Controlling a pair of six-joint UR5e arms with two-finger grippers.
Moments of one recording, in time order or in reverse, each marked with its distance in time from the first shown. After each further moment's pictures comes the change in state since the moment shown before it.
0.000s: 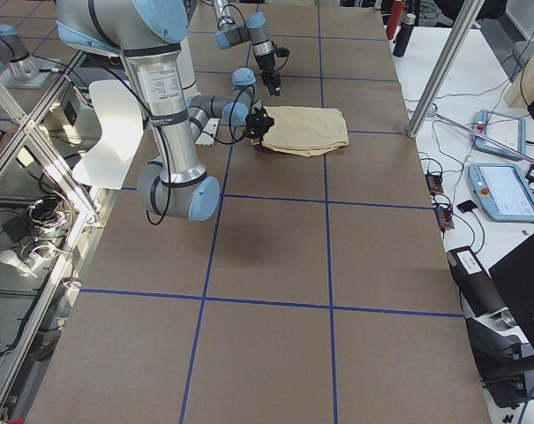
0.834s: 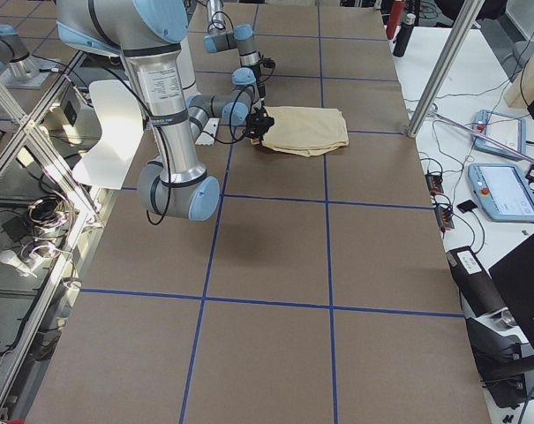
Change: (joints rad) left arm 0.102 0.002 0.016 0.017 0.030 -0.036; right arm 0.000 0.001 0.002 -0.001 0.000 -0.004
